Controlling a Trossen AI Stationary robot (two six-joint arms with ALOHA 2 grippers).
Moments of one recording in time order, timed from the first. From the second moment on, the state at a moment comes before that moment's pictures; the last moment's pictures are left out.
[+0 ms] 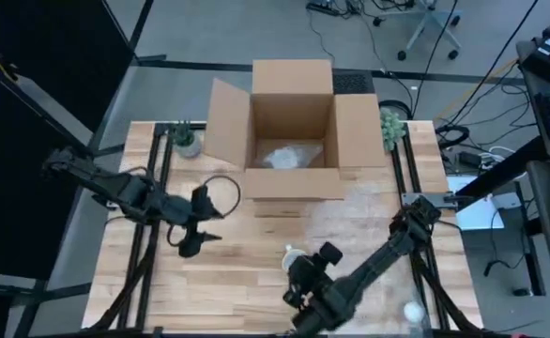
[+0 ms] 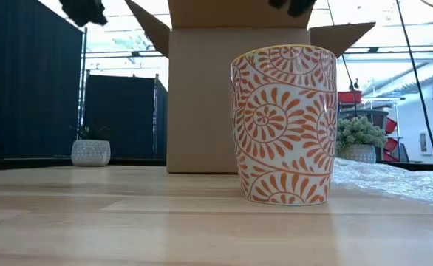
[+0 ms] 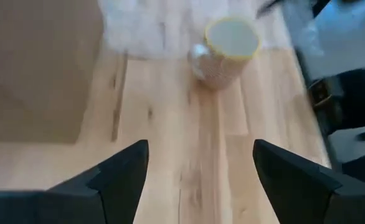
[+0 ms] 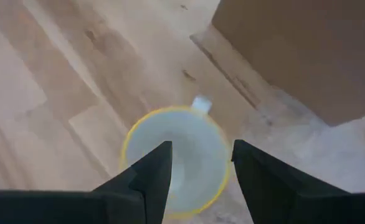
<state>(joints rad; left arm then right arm) -0.39 0.99 0.87 -0.62 -0.15 -0.34 0.64 2.24 2.21 -1.57 0.71 1.32</state>
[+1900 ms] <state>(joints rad) -0.39 1.33 0.70 -0.19 -0.13 -0.34 0.43 1.87 1.41 -0.86 0.31 1.20</state>
